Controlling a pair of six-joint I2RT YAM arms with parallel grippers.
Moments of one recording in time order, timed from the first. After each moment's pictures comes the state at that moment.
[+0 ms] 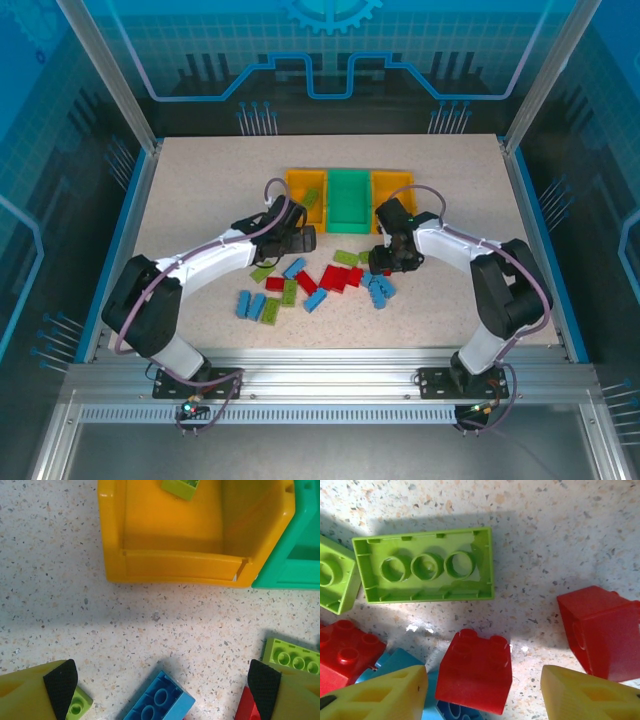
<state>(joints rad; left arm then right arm) -0.57 1.58 1.03 -0.44 -0.21 -0.62 0.45 1.68 1.03 -0.73 -0.03 0.33</state>
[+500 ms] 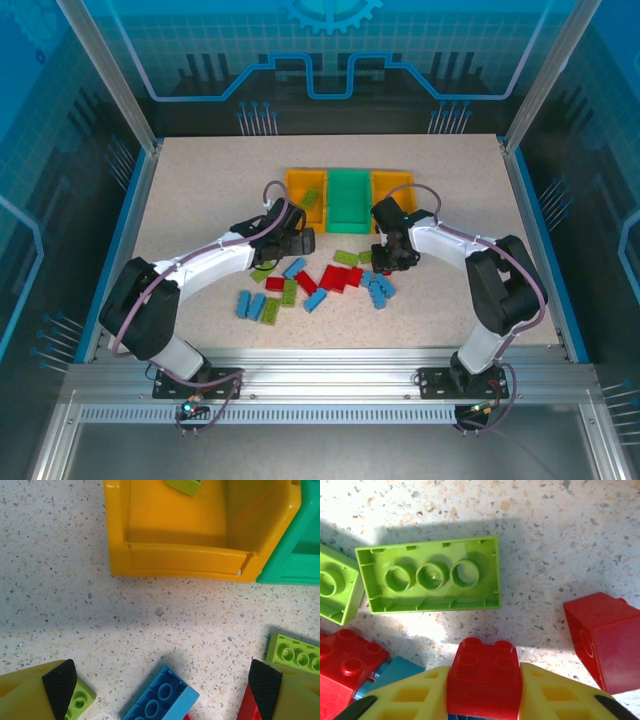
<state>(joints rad) -0.57 1.56 1.01 -0.44 -0.22 -0.62 0.47 1.71 1.06 -0.75 0.00 0.35</state>
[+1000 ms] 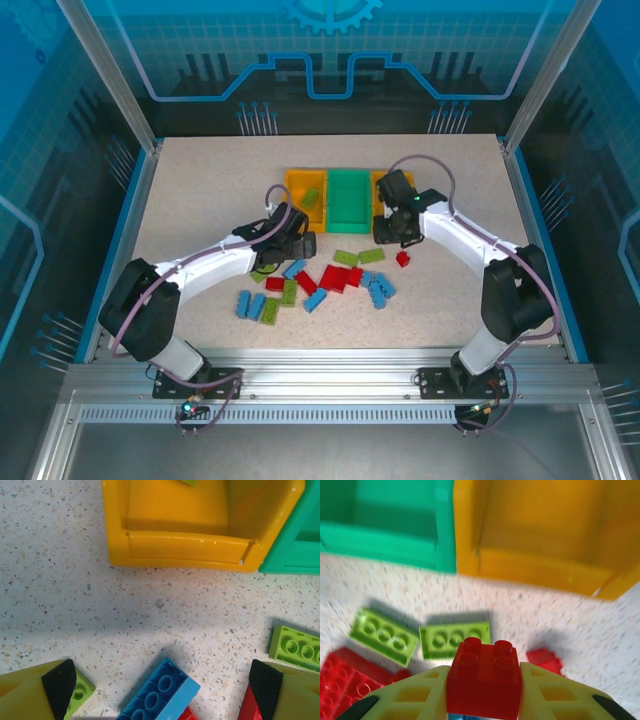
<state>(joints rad) -0.60 1.56 0.99 -0.44 -0.24 -0.63 0.42 1.64 1.26 -0.79 0.07 0.33</state>
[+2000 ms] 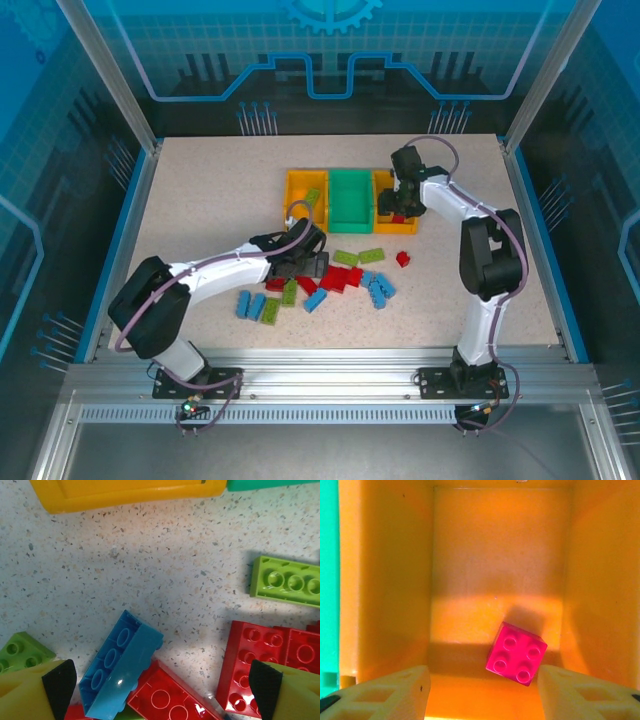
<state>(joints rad) -0.73 1.60 0.99 -0.49 -0.24 -0.60 0.26 1.95 1.48 -0.70 0.02 0.27</state>
